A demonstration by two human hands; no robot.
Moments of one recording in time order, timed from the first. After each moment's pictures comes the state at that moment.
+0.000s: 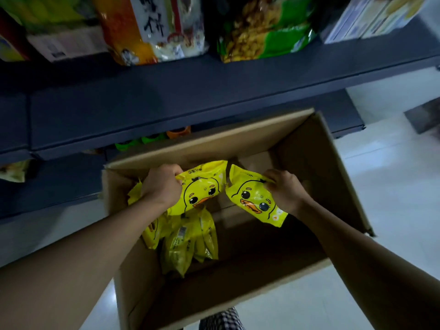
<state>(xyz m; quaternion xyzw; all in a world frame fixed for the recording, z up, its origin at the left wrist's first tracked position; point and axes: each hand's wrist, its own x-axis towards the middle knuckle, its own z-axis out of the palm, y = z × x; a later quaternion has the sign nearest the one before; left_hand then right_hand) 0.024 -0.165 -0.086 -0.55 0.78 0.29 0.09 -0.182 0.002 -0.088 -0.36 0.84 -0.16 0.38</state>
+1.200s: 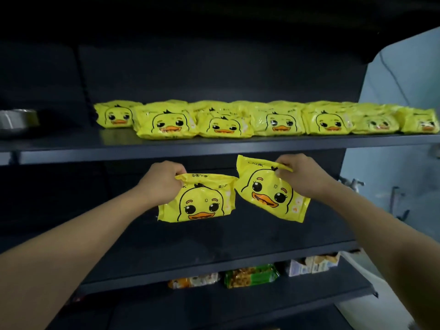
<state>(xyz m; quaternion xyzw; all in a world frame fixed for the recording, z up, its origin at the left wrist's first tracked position) 0.014 -0.187 0.534 -0.40 0.87 0.15 -0.23 -0.227 -0.034 0.543 -0.56 0.76 -0.33 0.01</state>
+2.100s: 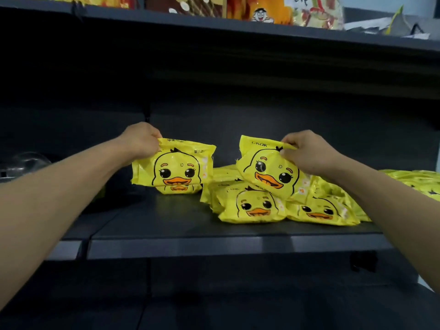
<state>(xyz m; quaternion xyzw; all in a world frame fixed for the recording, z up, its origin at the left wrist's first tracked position) 0.146 -0.401 0.721 -0.48 0.79 0.11 -0.37 -0.115 -0.237 0.710 -0.59 0.71 -0.39 -0.08</state>
